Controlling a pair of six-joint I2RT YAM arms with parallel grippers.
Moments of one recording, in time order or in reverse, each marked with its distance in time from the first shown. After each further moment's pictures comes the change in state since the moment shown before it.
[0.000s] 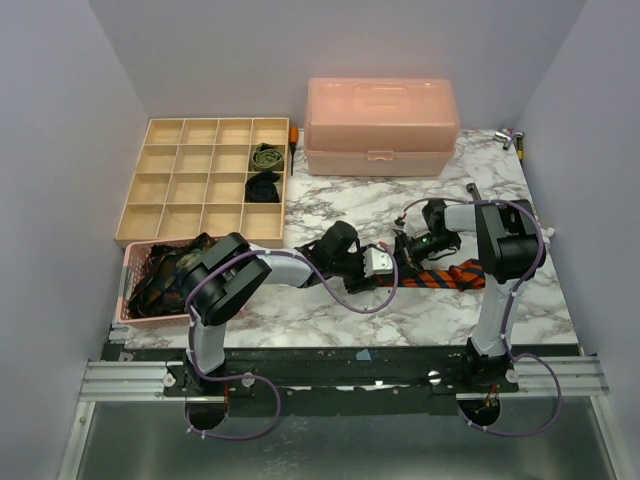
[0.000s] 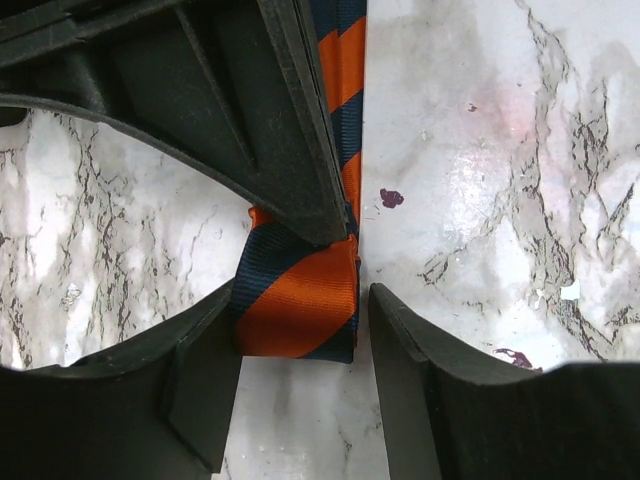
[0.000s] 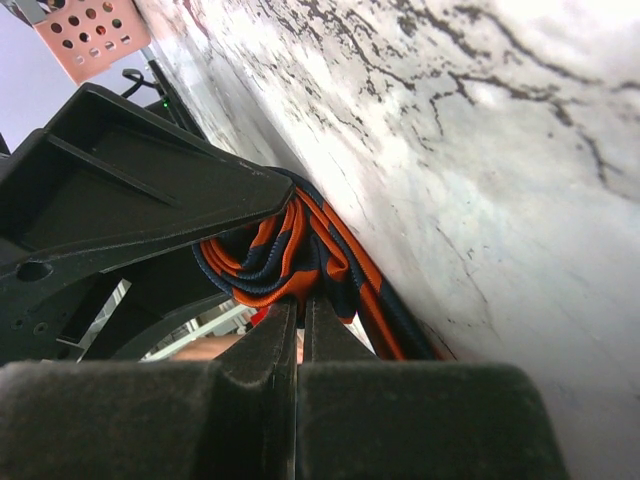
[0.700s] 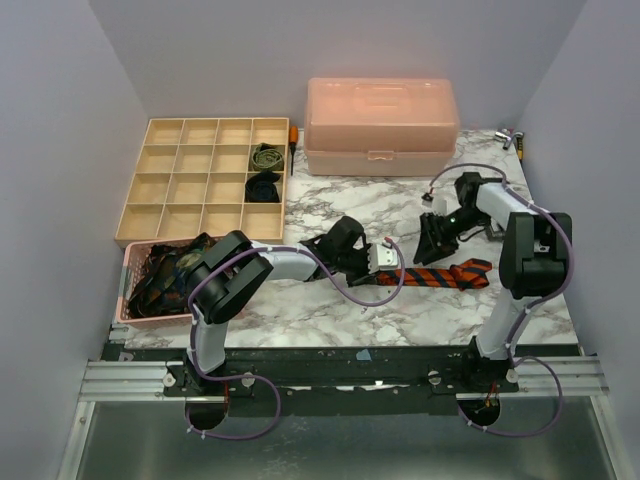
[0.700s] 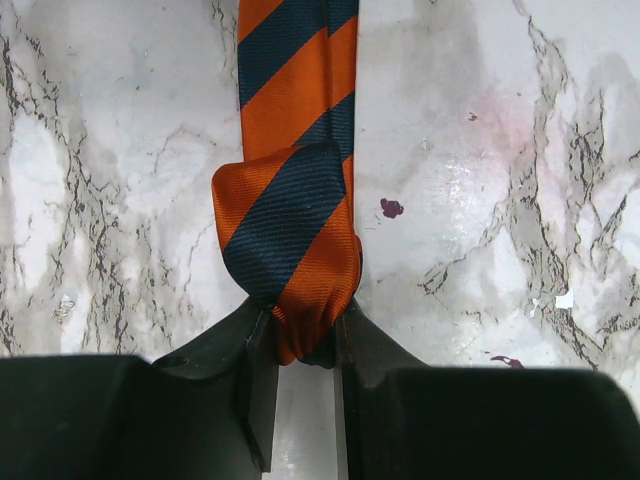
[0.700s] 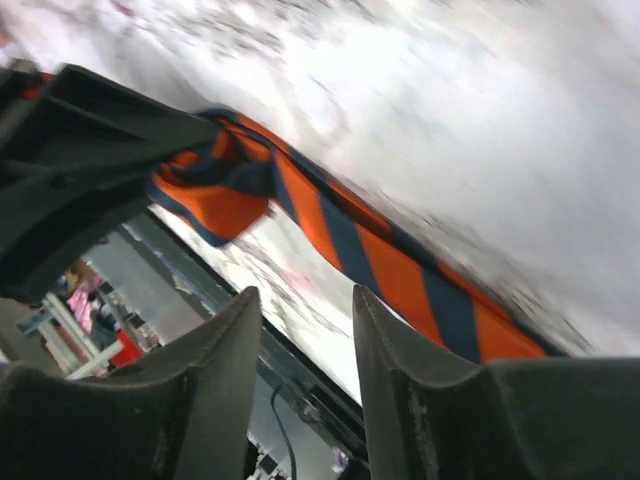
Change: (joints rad) left arm 0.001 0.025 0.089 -0.138 -0.004 -0.003; right arm -0.118 -0.154 0.184 -0.277 0.283 -0.232
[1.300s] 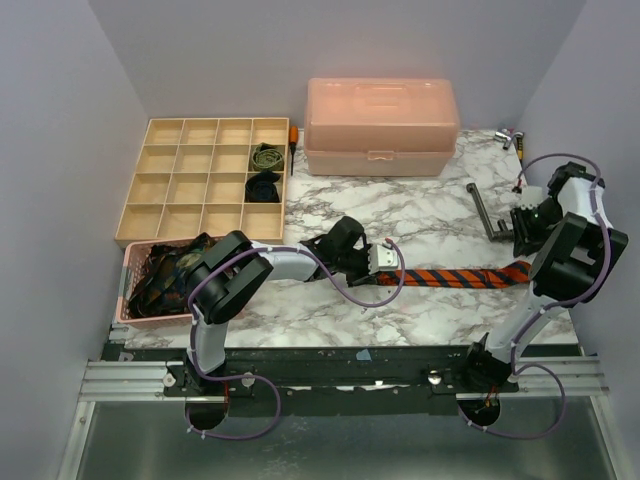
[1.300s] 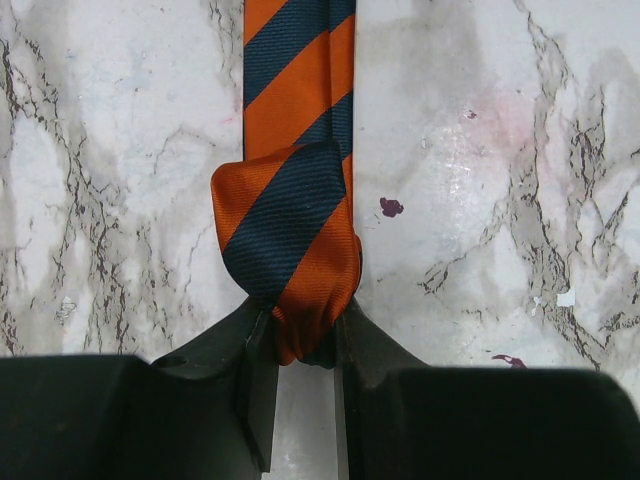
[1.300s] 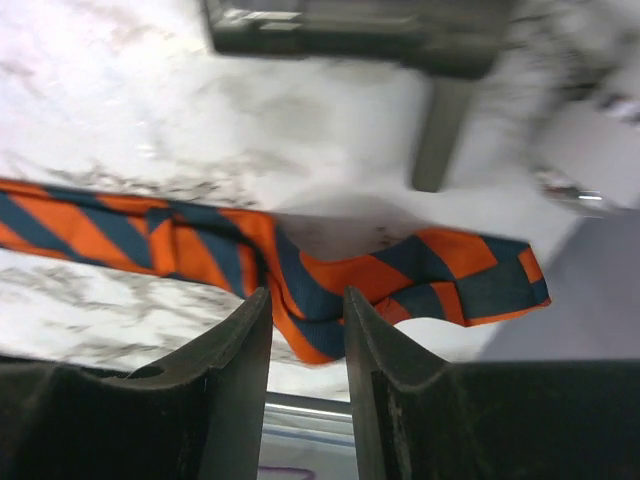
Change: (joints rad) left arm 0.000 0.000 0.001 -0.017 -0.002 0.015; right arm -0.496 -0.002 0.182 -0.082 0.580 -0.354
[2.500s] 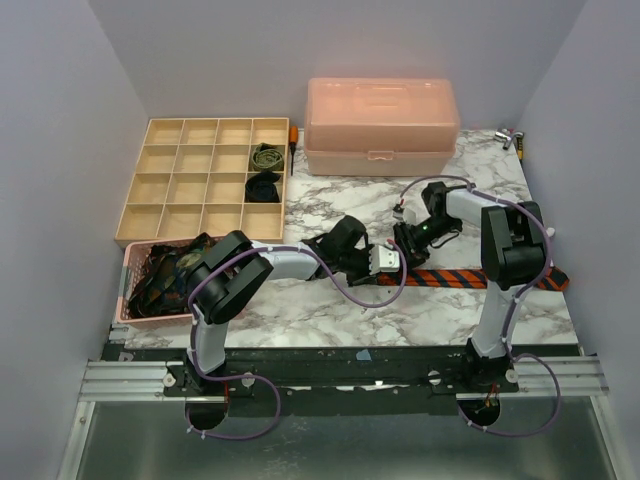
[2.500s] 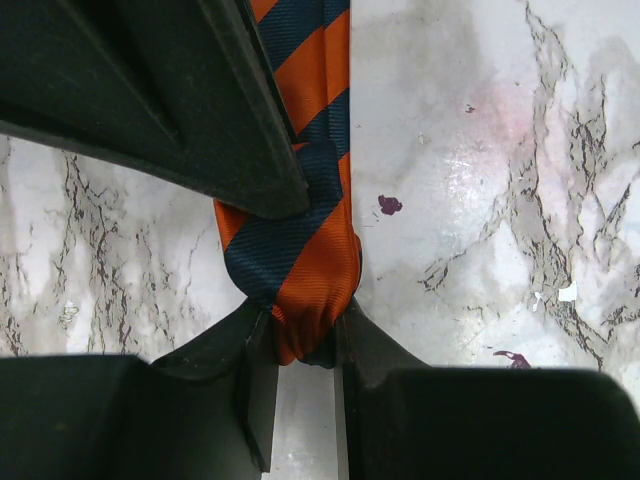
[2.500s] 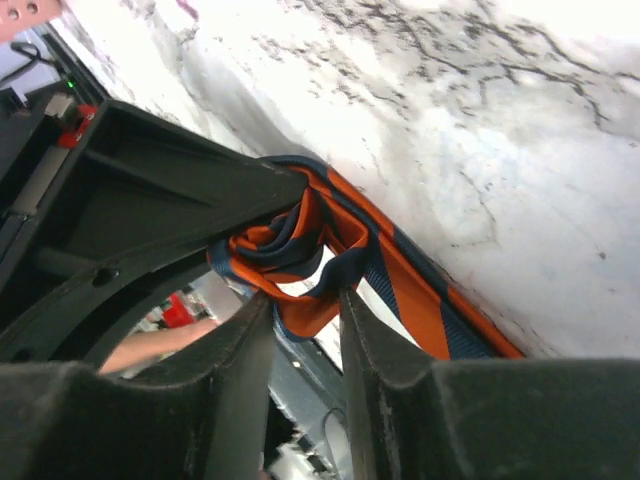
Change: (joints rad) left arm -0.002 0.002 0.023 -0.045 -0.005 0.033; right arm 0.635 0.080 -0.213 0.142 -0.684 0.441
